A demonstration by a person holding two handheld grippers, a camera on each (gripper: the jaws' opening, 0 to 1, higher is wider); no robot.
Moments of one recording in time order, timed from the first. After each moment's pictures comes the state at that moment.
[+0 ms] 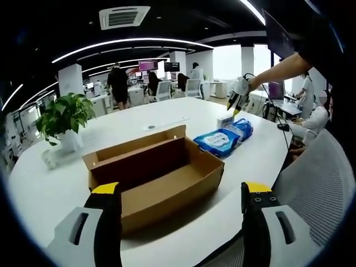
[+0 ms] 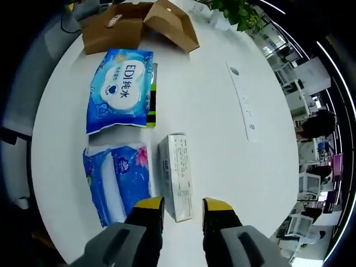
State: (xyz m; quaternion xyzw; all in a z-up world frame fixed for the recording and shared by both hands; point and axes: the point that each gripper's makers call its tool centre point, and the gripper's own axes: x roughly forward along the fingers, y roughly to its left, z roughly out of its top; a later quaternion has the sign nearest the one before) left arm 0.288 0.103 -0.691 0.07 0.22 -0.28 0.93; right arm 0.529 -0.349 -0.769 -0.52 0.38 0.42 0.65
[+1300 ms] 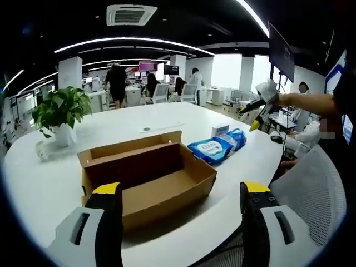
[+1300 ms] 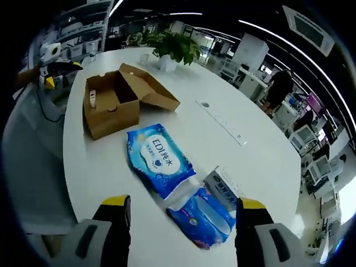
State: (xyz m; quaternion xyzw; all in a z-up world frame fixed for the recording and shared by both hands) left arm 0.290 0.103 -0.681 0.02 0.22 -0.30 0.93; right arm 0.396 -0.274 -0.711 -0.28 0.34 0.34 0.83
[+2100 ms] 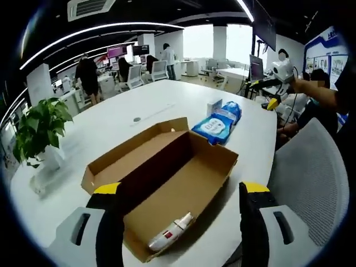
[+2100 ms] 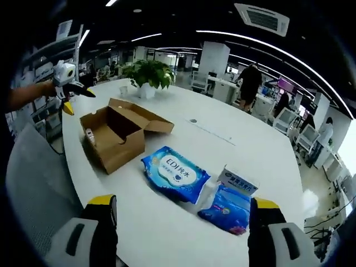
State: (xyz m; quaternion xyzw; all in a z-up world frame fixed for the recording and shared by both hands) left arm 0.357 0.133 -0.687 0.14 0.30 -0.39 0.86; right arm 0.341 -0.250 -0.693 -0.17 0.30 0.27 0.90
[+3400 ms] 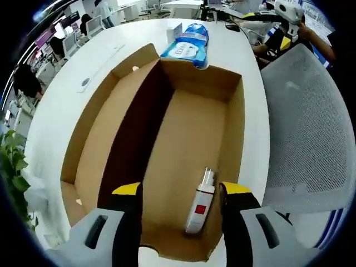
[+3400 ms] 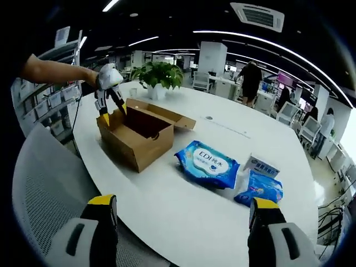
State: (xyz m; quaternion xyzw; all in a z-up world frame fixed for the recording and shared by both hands) left arm 0.371 0.148 -0.780 0.35 0.47 -0.51 0.63; right arm 0.270 -0.197 -0.712 -0.14 0.31 0.27 0.90
